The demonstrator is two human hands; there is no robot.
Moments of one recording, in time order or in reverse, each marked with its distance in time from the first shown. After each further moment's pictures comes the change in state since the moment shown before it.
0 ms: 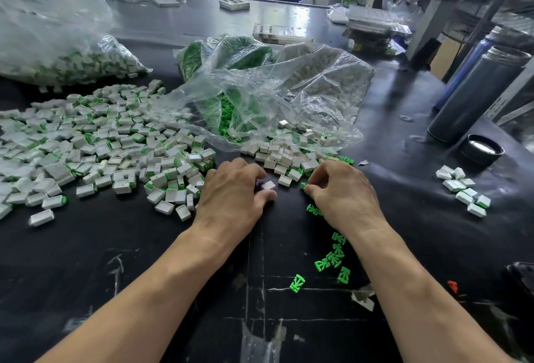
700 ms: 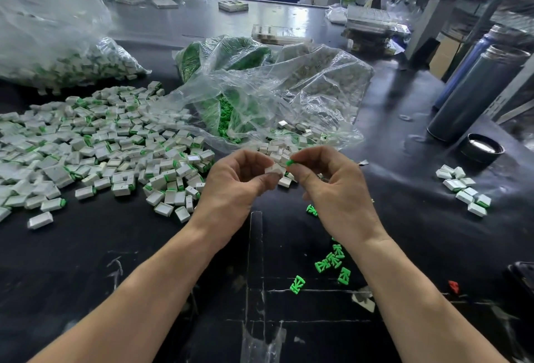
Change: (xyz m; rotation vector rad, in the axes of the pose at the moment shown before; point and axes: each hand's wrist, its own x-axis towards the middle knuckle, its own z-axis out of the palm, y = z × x) left_hand -0.001 0.005 -0.007 -1.155 -0.012 -0.138; right_hand -0.020 -0.015 -0.001 0.854 0.008 -0.252
